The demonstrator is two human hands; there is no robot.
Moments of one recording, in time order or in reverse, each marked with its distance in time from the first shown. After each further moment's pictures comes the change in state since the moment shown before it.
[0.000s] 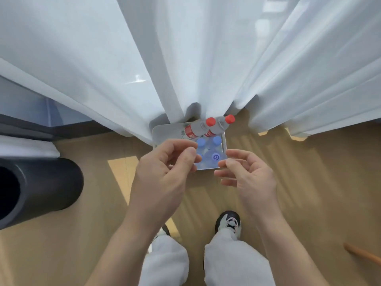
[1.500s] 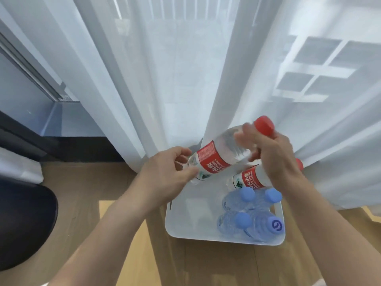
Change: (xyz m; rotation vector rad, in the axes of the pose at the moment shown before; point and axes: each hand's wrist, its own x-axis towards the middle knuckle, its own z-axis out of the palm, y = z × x) left_hand 0.175 -0.162 -0.039 0.486 -0.022 0.137; right_hand 0.199 0.051 0.105 -0.157 -0.175 -0.445
